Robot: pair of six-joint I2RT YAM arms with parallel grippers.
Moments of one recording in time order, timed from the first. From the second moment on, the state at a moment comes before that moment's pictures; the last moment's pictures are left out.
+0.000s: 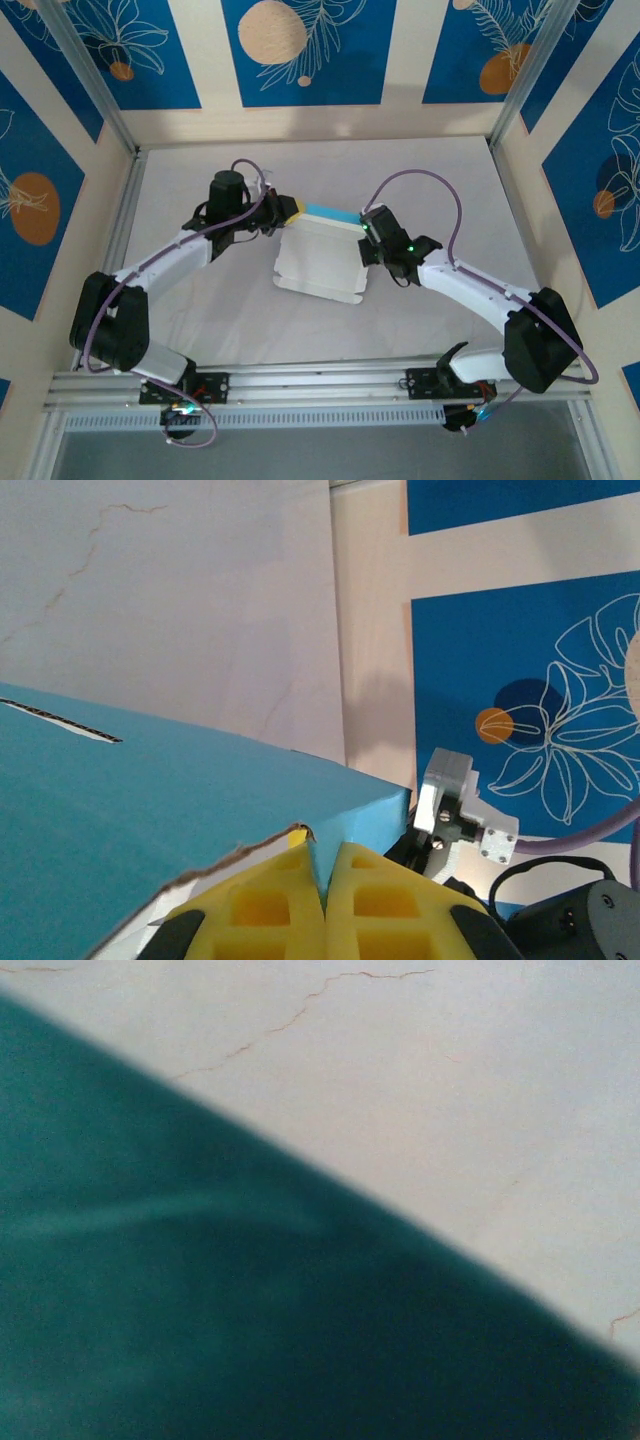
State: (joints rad) left arm -0.41 1.48 0.98 0.10 0.71 -1.09; right arm 0.64 1.32 0.87 -0.45 0.32 0.25
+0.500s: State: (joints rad) left arm -0.40 1.45 1.03 -0.09 0.68 -0.94; right arm 0.62 1.32 0.90 -0.48 0.30 0.25
